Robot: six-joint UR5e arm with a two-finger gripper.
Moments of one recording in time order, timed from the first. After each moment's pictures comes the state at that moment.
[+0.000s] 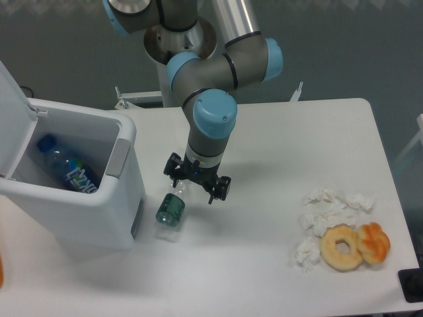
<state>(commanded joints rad) 2.41 -1.89 -1.82 -0.98 1.38 0.79</state>
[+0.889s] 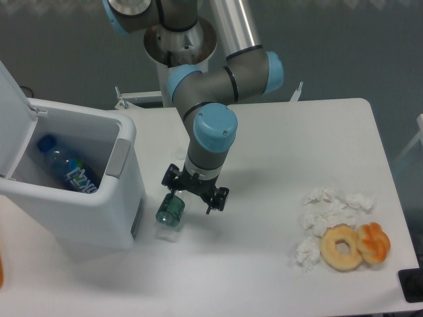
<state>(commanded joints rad) 2.38 -1.95 -1.79 -0.96 1.36 0.78</state>
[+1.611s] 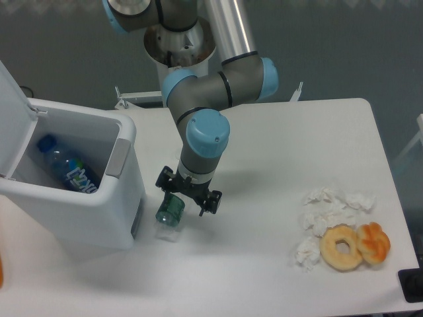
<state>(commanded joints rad) 2.36 -1.97 -1.78 -0.96 1.36 0.78</state>
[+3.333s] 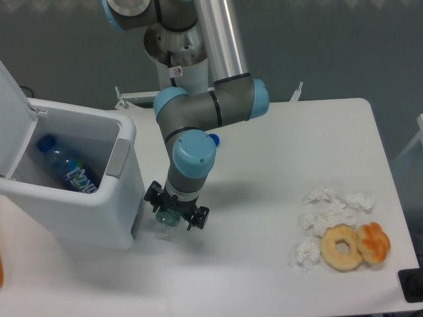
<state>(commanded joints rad) 2.31 -2.04 -1.72 -0.94 1.35 0.74</state>
